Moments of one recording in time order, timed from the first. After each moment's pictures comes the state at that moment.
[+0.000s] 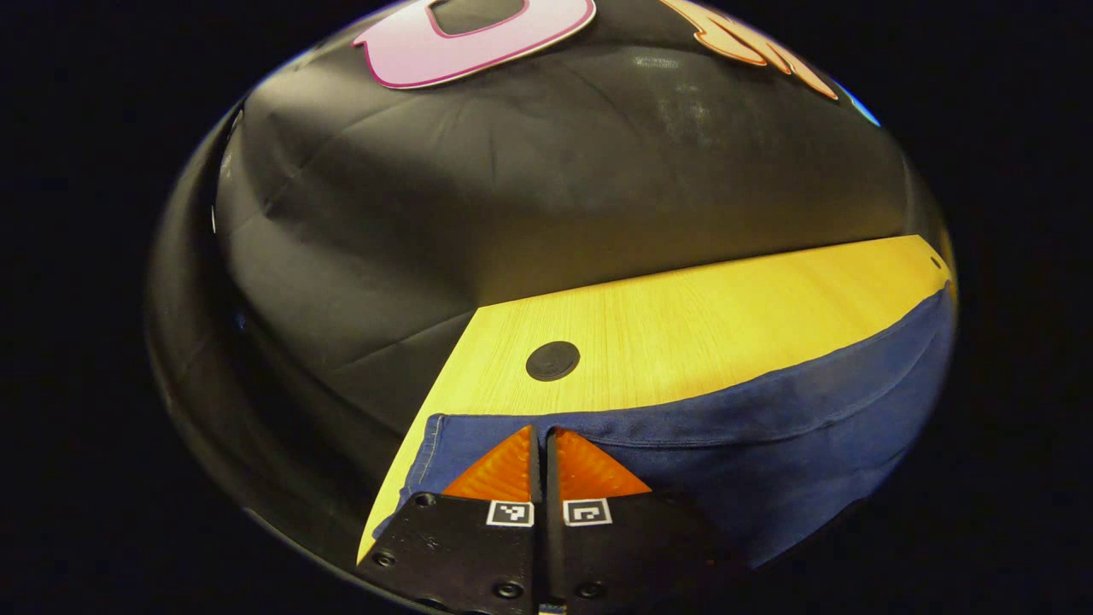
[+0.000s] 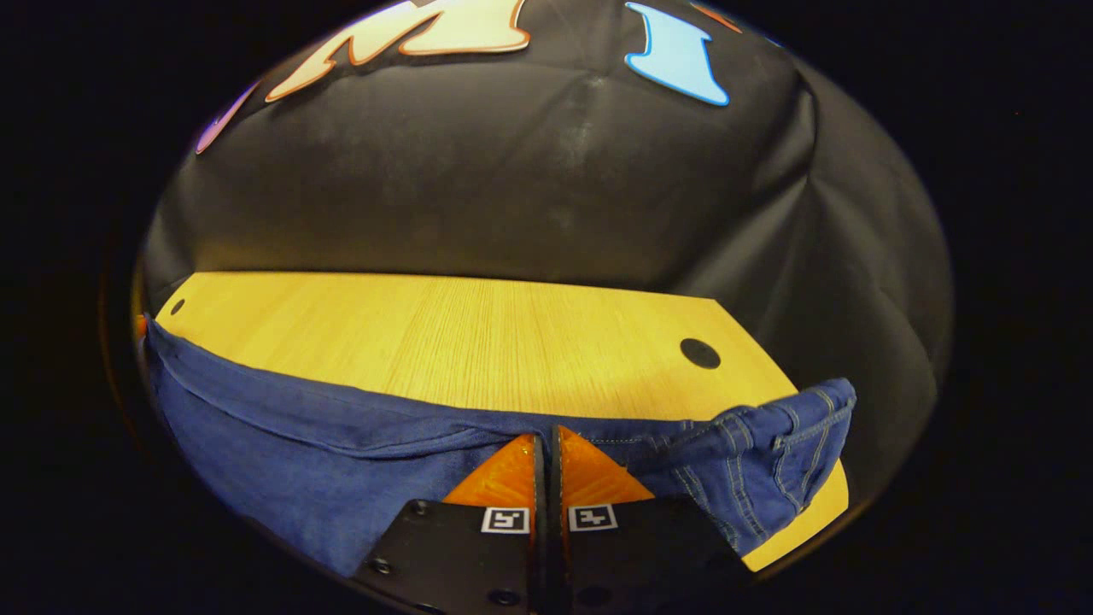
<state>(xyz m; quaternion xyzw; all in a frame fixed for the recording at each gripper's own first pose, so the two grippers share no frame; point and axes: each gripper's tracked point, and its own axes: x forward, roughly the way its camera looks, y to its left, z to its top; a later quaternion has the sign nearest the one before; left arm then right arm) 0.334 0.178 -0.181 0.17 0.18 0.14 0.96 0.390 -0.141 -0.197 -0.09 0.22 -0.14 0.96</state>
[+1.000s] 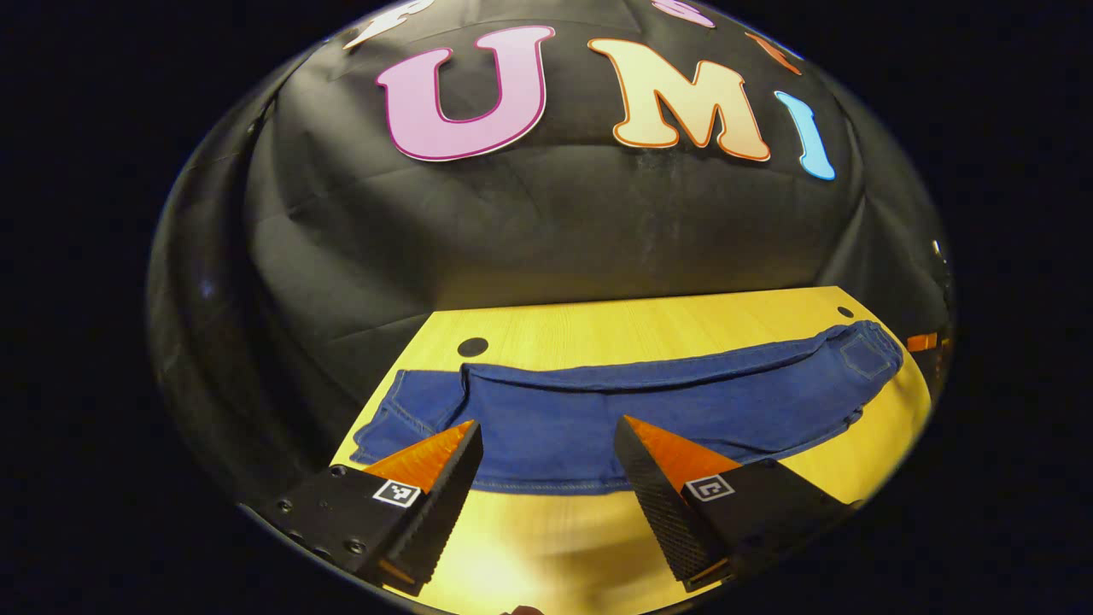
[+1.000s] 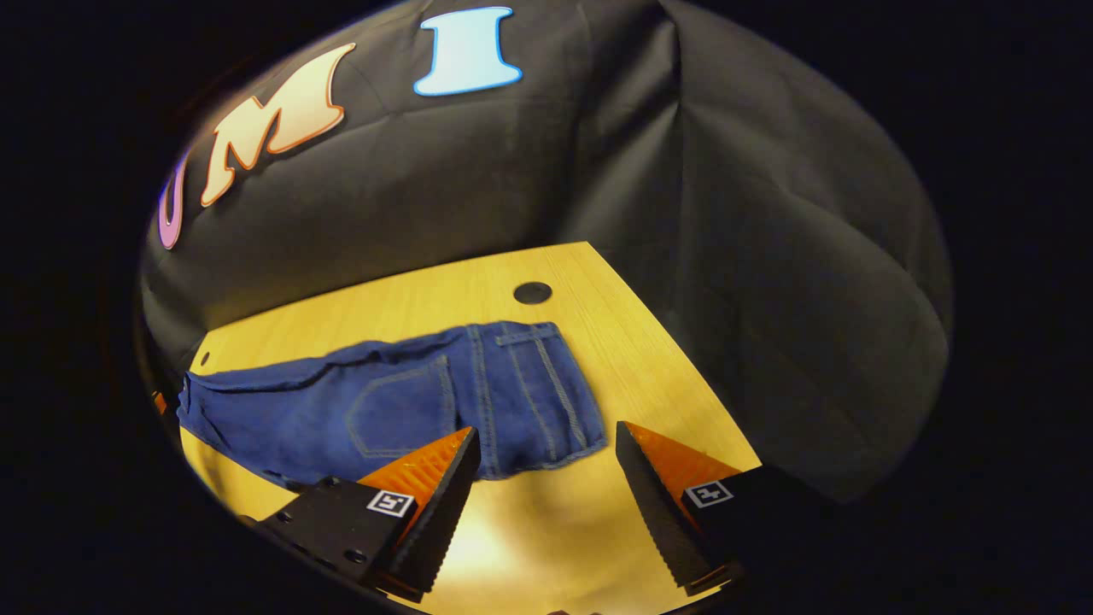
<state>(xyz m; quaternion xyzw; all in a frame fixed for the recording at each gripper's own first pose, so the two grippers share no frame) 0.146 0.009 -0.124 0.09 0.14 0.08 0.98 0.226 -0.317 -0.166 0.04 0.27 -0.16 0.95</state>
